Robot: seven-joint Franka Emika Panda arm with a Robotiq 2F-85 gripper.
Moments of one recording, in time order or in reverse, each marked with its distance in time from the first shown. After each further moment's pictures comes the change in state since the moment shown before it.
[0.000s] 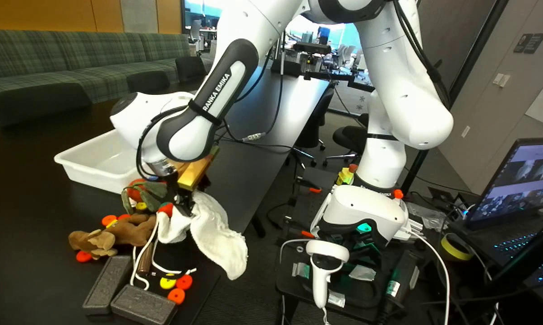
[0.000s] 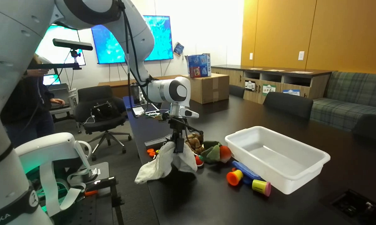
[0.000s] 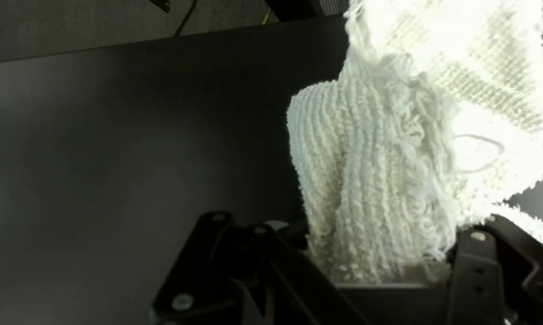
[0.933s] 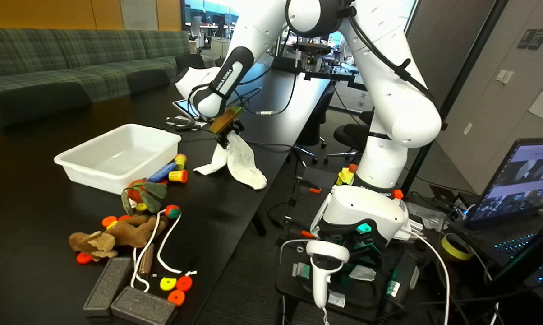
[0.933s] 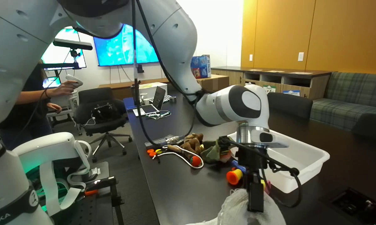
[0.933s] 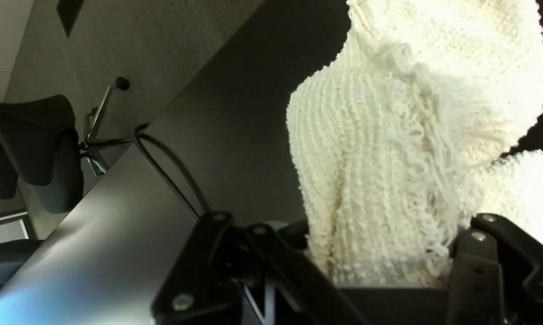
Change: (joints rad) arm -0.301 0.100 -0.320 0.166 -0.198 -0.070 0.080
